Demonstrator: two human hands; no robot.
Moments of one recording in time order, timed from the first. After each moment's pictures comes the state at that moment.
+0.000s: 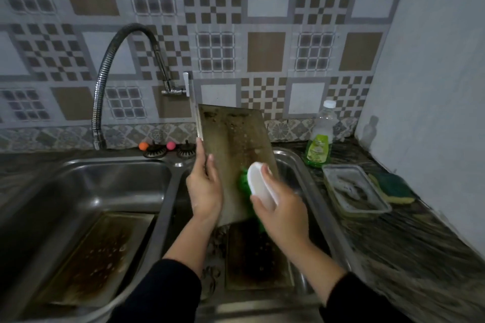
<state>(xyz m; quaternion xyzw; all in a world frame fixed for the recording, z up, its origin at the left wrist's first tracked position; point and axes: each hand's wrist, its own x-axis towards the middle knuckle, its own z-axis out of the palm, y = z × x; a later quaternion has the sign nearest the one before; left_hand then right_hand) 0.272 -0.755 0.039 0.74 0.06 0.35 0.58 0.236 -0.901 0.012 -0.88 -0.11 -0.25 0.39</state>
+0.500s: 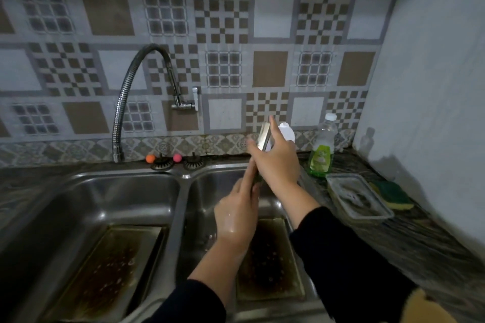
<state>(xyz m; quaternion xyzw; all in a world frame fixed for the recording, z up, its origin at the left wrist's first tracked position) 0.238 -0.758 0.030 0.90 -0.10 0.31 0.29 0.288 -0.849 0.110 -0.85 0.04 -0.21 0.48</state>
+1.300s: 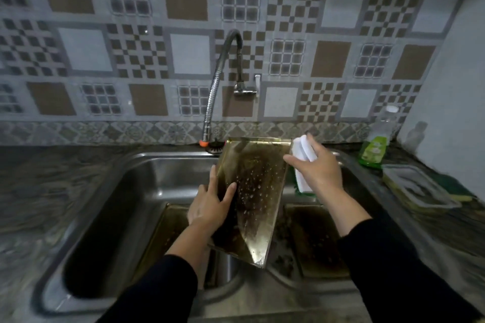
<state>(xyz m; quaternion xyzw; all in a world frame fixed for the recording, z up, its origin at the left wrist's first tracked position) 0.243 -0.524 -0.008 0.95 0.08 0.05 0.30 0.245 -0.743 0.085 -0.86 0.07 -0.16 0.48</state>
